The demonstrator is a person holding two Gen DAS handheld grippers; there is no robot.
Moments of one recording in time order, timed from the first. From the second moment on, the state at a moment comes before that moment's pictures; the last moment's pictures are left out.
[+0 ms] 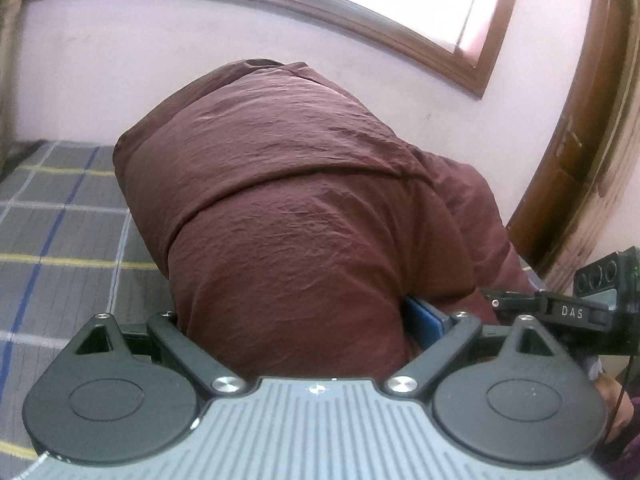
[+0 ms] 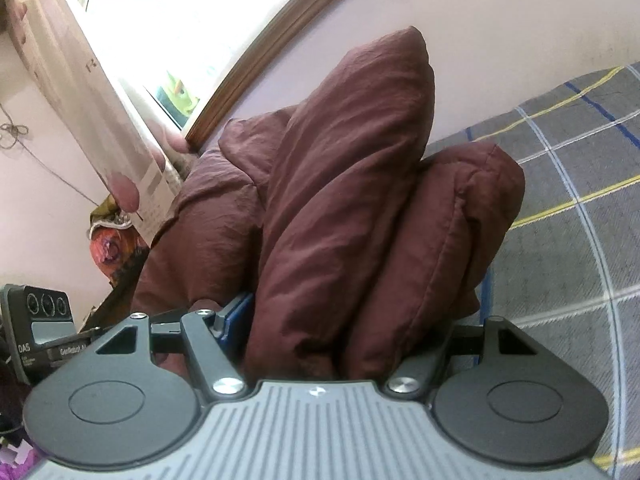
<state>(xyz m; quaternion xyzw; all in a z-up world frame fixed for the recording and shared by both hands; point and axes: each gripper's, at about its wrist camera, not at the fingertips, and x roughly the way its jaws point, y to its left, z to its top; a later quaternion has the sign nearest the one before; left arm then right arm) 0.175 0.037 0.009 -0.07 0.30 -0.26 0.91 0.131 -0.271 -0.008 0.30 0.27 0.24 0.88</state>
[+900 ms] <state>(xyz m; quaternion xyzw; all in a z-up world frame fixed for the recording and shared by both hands) 0.161 0.067 -0.024 -0.10 0.31 -0.22 0.92 0.122 -0.264 -0.049 0.34 0.30 0.22 0.86</state>
